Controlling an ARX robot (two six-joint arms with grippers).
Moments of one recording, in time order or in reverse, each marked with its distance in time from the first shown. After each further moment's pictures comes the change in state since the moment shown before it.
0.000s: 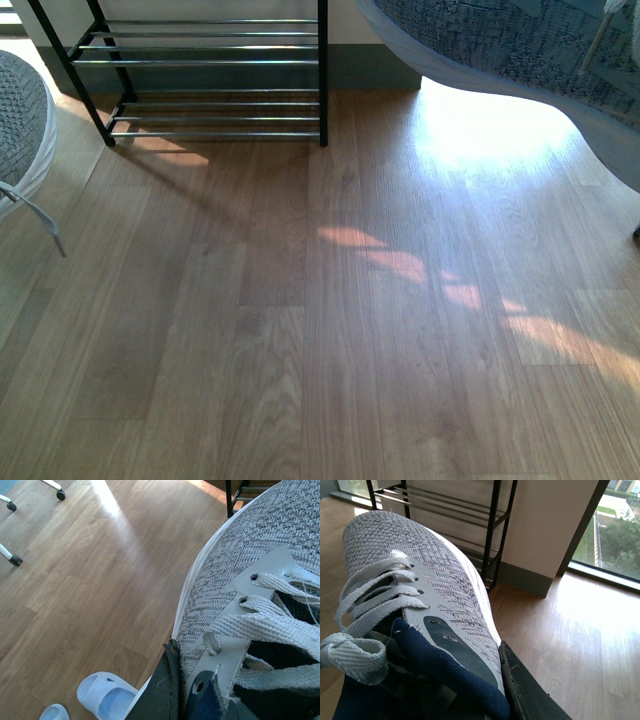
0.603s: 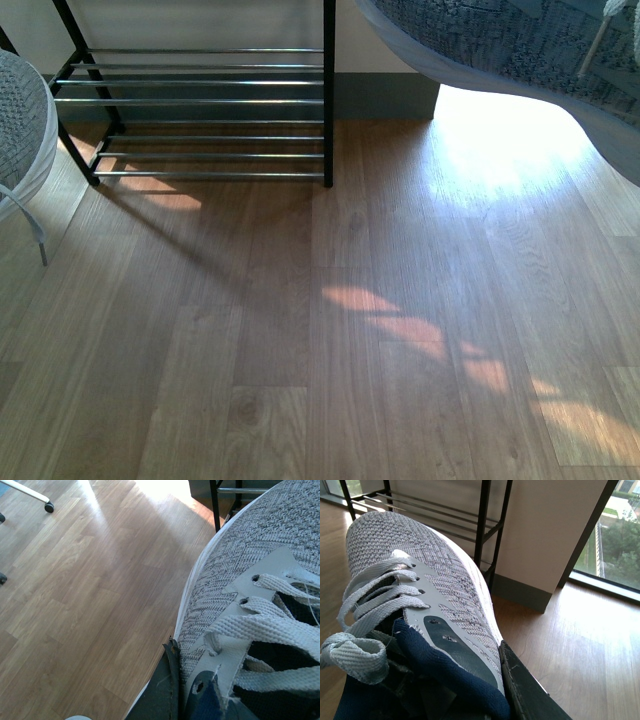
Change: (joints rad) left arm 0.000 0.000 0.000 0.000 -0.001 0.000; right arm 0.000 0.000 0.000 0.000 -0.003 0.000
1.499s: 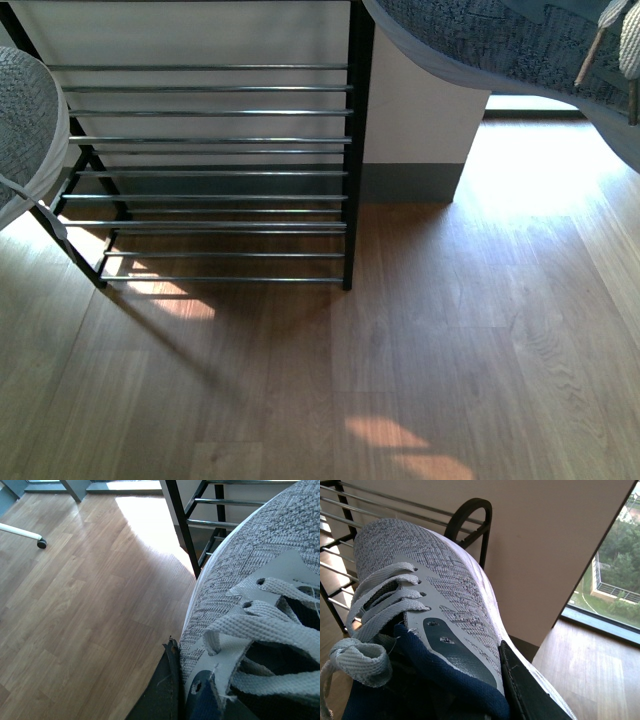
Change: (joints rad) left arm -0.003 0.000 0.000 0.000 0.008 0.000; right arm -0.002 0.001 -0.001 0.000 0.007 0.000
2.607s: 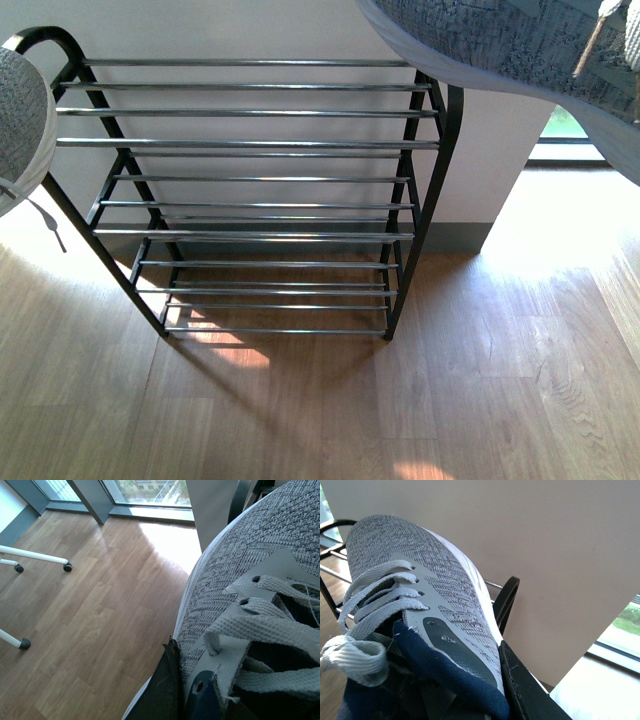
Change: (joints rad) left arm 0.005 0.000 0.000 0.000 -0.012 0.000; right arm 0.004 0.005 -0.003 0.033 -0.033 0.022
